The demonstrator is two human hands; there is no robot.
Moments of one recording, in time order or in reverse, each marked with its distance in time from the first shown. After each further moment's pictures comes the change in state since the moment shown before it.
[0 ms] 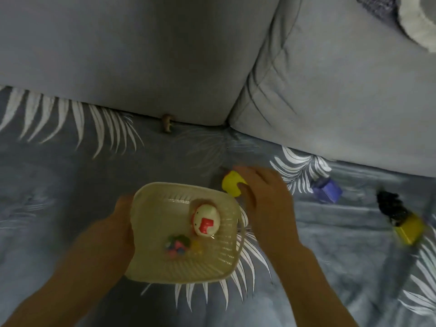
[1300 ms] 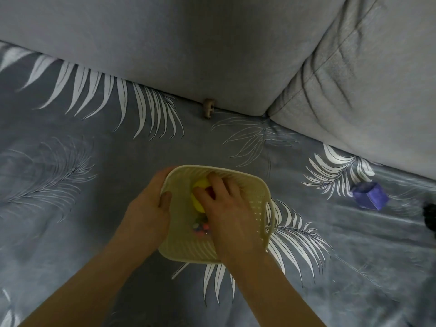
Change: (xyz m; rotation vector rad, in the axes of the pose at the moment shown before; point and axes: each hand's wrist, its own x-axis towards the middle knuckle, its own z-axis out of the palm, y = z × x) left_hand 0.022 -0.028 0.017 -0.589 0.111 0.073; right_hand -0.027 -0.088 0.089 -0.150 -0.386 -0.175
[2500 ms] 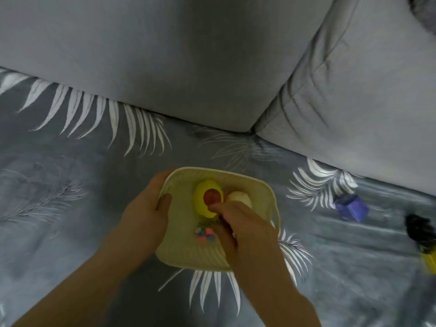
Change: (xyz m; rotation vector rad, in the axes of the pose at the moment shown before) left_hand 0.001 0.055 0.001 -0.006 -0.043 0.051; right_hand -0.029 0.020 -0.082 0.389 0.129 0.113
